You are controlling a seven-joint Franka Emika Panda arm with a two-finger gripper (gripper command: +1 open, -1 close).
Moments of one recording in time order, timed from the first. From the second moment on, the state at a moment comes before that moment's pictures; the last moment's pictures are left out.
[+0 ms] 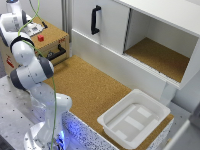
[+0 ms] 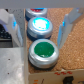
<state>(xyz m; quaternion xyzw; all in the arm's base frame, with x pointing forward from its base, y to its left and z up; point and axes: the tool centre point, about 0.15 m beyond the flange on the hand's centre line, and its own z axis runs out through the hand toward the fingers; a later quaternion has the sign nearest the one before) 0.144 0.430 0.494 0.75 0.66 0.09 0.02</state>
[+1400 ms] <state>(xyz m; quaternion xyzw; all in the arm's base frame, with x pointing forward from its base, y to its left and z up) 0.156 0.447 0.459 0.77 0.63 0.06 0.00</state>
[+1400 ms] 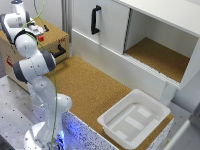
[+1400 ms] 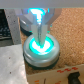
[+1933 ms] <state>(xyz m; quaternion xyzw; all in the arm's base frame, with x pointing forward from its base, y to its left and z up) 0.176 0.430 0.515 0.81 0.57 0.12 0.02</state>
